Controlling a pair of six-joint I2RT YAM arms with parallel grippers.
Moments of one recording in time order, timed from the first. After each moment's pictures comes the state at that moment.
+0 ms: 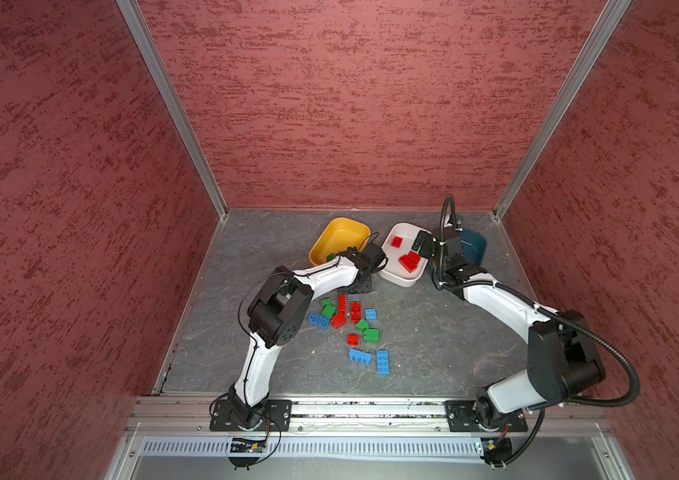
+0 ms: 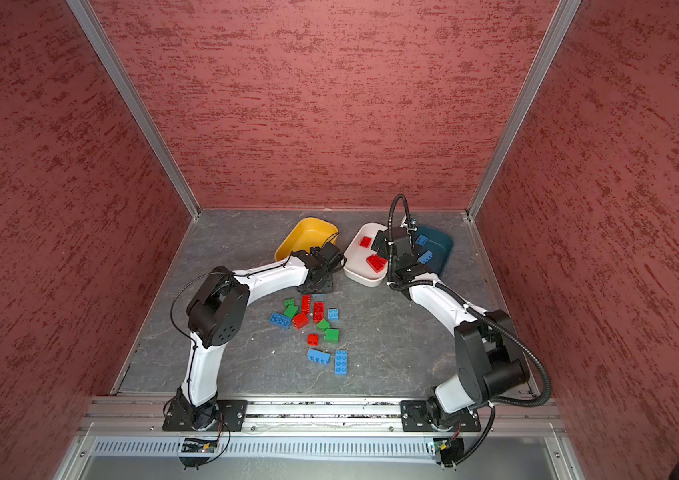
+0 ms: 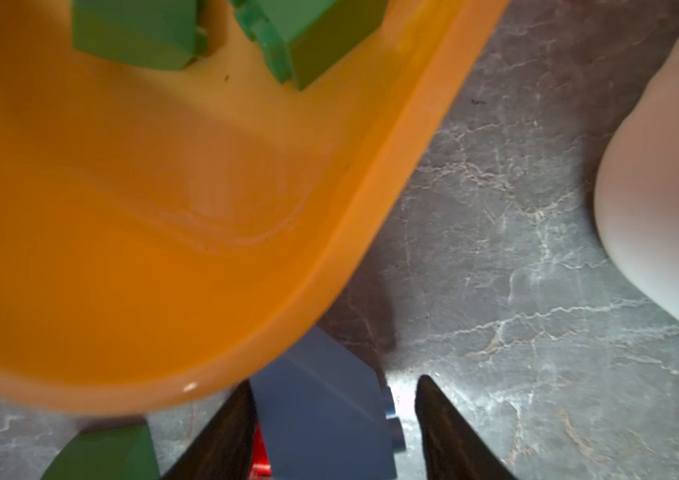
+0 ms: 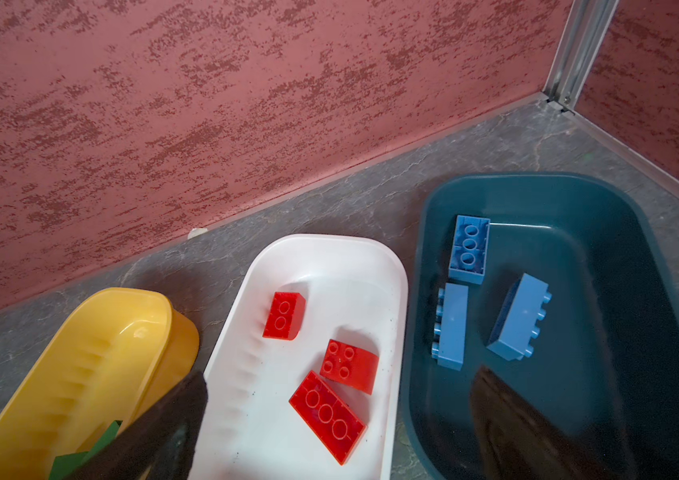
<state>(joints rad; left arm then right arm) -0.72 2.11 1.57 -0.76 -0.27 -0.78 0.34 1.52 0.99 0.04 0.40 0.53</state>
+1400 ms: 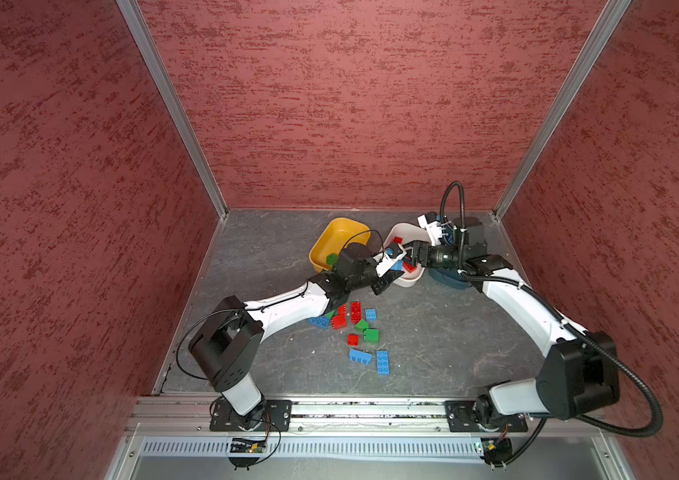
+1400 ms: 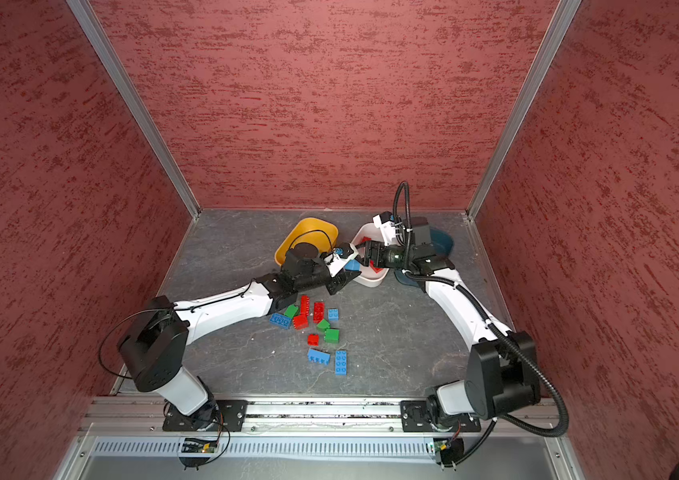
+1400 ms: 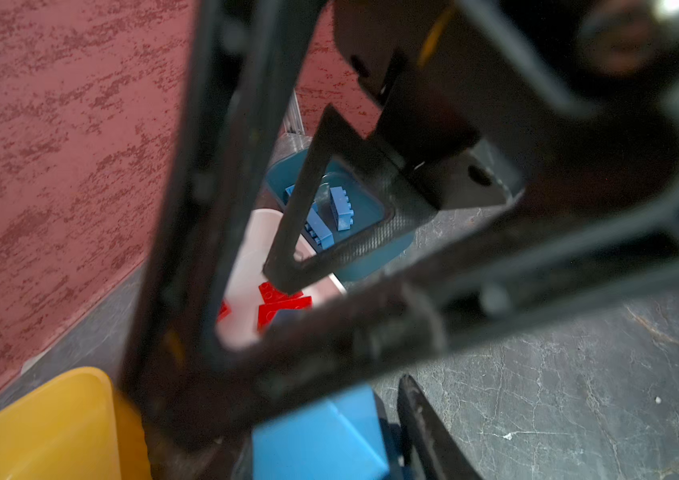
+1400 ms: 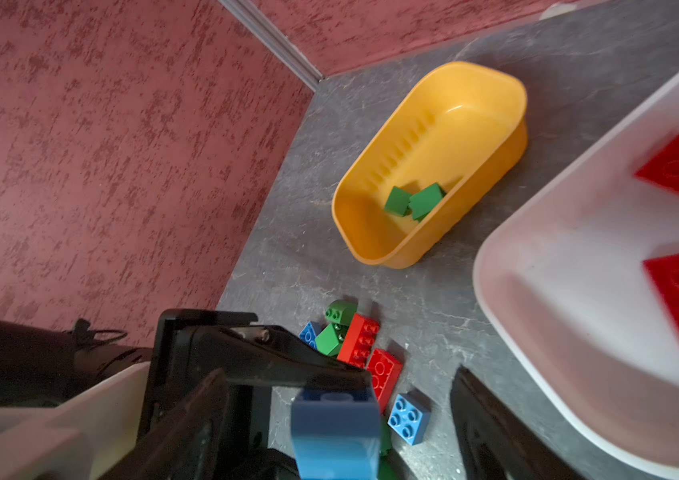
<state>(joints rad) -0.78 1.66 1.09 0.22 0.25 0.26 0.24 1.42 1.10 -0.26 -0.79 0.42</state>
